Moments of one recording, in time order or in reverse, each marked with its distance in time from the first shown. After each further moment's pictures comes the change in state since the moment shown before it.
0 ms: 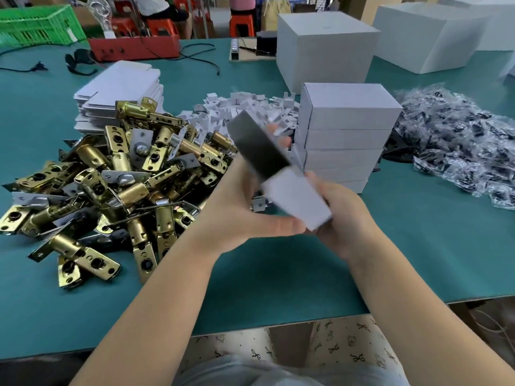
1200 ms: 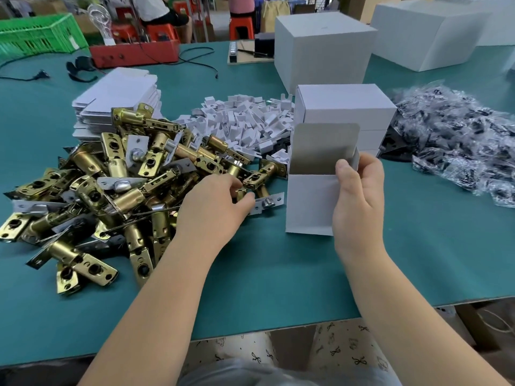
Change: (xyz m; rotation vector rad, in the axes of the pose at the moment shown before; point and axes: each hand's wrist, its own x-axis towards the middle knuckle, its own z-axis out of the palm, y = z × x) left_hand 0.010 -0.022 -0.021 1.259 0.390 -0.335; right_hand 0.000 0.006 -0.009 -0.176 0.447 -0.615
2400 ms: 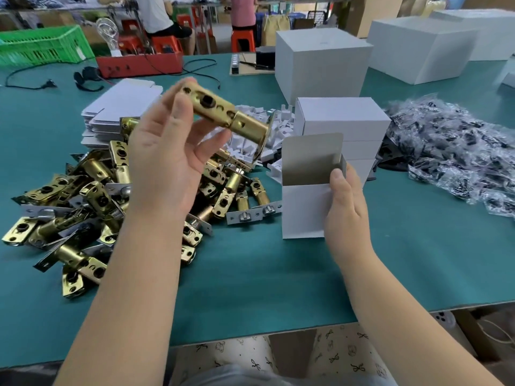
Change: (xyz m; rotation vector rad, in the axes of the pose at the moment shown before) left_hand 0.011 0.024 -0.080 -1.672 0.092 0.186; right_hand -0.008 -0.007 0.004 -0.023 -0.206 0.032
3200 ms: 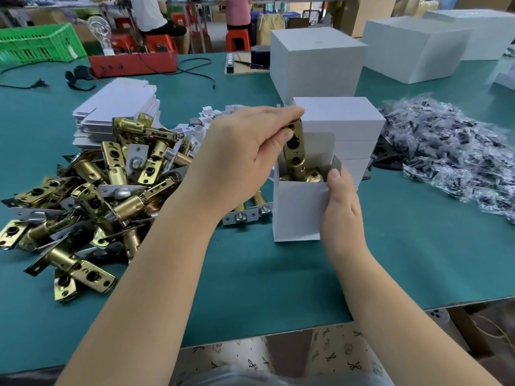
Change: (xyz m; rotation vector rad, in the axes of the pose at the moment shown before) left_hand 0.005 -0.018 0.041 1.231 -0.388 0.509; right_hand 0.006 0.007 0.001 0.012 0.038 0.015
